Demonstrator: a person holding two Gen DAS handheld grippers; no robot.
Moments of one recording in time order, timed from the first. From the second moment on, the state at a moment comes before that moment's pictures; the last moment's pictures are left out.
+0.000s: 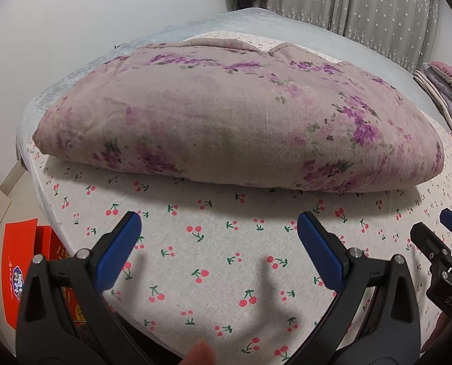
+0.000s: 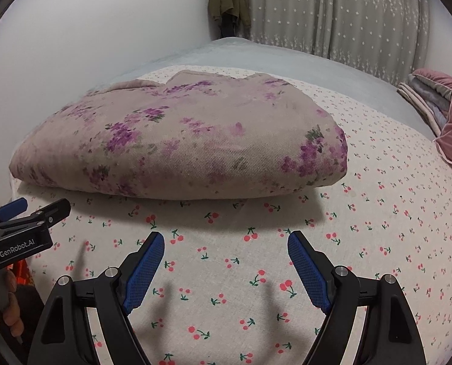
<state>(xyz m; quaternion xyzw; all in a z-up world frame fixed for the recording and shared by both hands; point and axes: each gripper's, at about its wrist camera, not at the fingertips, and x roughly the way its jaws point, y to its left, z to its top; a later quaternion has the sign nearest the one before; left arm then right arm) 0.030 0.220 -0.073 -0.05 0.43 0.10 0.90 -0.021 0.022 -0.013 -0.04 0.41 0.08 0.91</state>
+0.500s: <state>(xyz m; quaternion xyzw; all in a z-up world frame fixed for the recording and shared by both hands) 0.029 0.219 -0.075 -0.05 0.43 0.10 0.90 -0.020 0.022 -0.016 -0.04 0.41 0.08 0.91</state>
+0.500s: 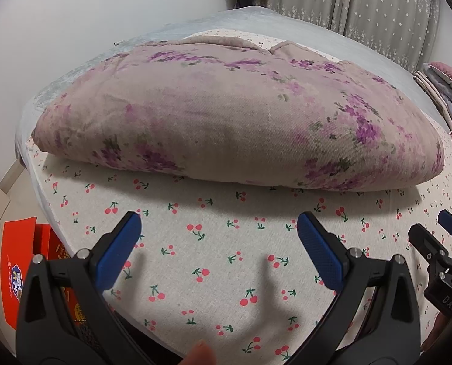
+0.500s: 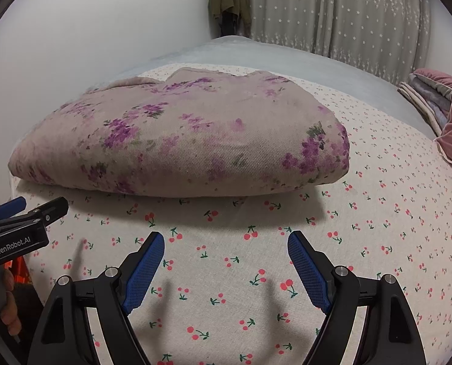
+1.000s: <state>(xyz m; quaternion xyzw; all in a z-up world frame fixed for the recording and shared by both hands) 0.031 0.220 -0.077 -0.05 0.43 0.10 0.89 -0.020 0.023 -0.016 -0.04 0.41 0.08 0.91</state>
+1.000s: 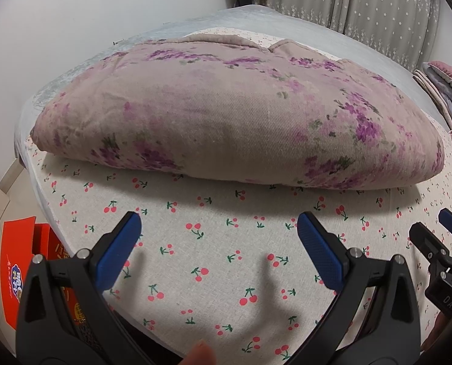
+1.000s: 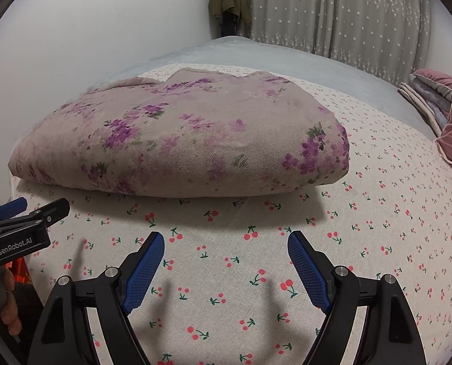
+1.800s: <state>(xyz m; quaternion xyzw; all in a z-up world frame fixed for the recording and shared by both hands) 0.030 0.221 -0.079 -0.05 0.44 0.10 0.89 -0.019 0.022 -0.018 -0.04 0.41 0.08 0.91</state>
